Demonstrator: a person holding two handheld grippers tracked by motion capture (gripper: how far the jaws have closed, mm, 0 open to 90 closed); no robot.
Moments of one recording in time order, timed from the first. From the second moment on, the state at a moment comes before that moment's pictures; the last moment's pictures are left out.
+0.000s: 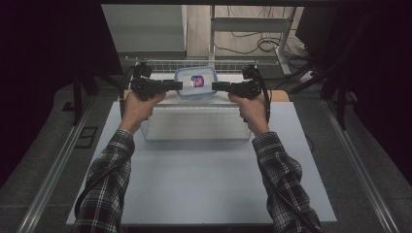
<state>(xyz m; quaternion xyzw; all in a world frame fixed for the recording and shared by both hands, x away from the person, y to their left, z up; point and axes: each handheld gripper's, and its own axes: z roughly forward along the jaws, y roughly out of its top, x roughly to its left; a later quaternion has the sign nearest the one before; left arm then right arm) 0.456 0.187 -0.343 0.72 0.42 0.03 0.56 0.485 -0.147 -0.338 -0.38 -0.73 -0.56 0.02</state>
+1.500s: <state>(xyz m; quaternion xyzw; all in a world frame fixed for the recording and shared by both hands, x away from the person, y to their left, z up) 0.403 0.173 -0.352 0.74 0.37 0.11 0.55 0.445 -0.145 -0.345 -0.35 -0.76 -0.54 -0.11</state>
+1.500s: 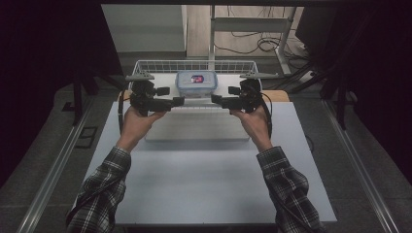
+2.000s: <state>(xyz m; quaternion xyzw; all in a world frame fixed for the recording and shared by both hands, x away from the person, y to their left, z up) 0.371 0.163 -0.368 0.75 0.35 0.11 0.55 0.415 -0.151 -0.355 -0.32 -0.76 -0.55 -0.11</state>
